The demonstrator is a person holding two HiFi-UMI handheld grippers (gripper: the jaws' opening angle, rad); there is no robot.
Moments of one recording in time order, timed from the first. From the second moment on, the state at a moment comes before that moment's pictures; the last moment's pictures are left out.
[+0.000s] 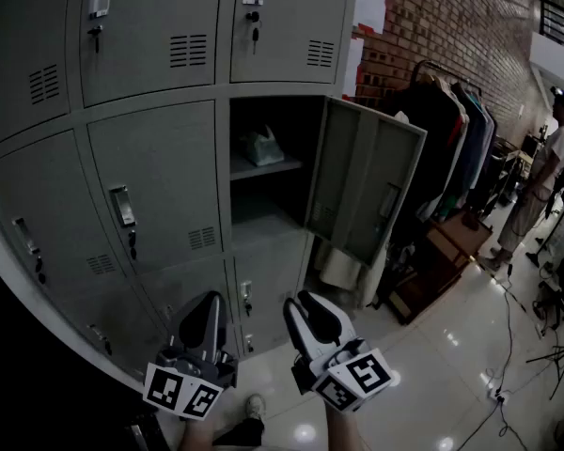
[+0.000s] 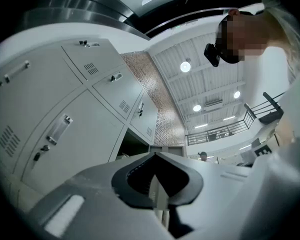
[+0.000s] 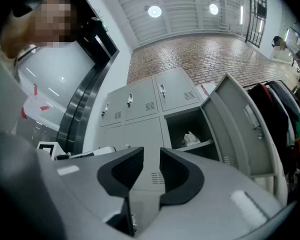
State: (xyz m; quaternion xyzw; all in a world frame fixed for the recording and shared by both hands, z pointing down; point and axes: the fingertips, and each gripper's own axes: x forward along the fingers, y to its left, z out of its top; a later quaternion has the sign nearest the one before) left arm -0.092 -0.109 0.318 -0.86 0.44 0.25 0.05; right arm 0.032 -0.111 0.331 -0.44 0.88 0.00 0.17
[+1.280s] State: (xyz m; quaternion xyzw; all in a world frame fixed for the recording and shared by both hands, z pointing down) left arm -0.077 -0.319 0.323 -0.86 0.45 0.24 0.01; right arm -0.003 -0.527 0.277 -0.49 0.87 -0.03 -0.01
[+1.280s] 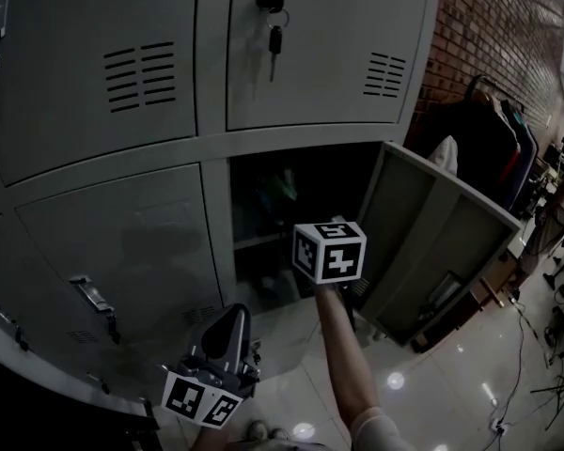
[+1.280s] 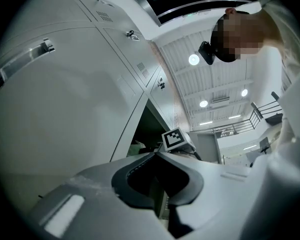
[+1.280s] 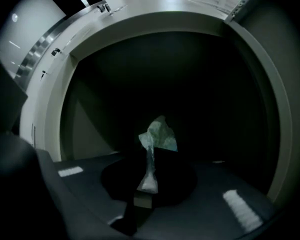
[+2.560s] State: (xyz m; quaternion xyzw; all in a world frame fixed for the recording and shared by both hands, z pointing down) left arm -0.069 -0.310 0.317 -0.85 0.47 0.22 0.05; right arm 0.098 -0.287 0.315 -0.44 0.86 0.02 0.24
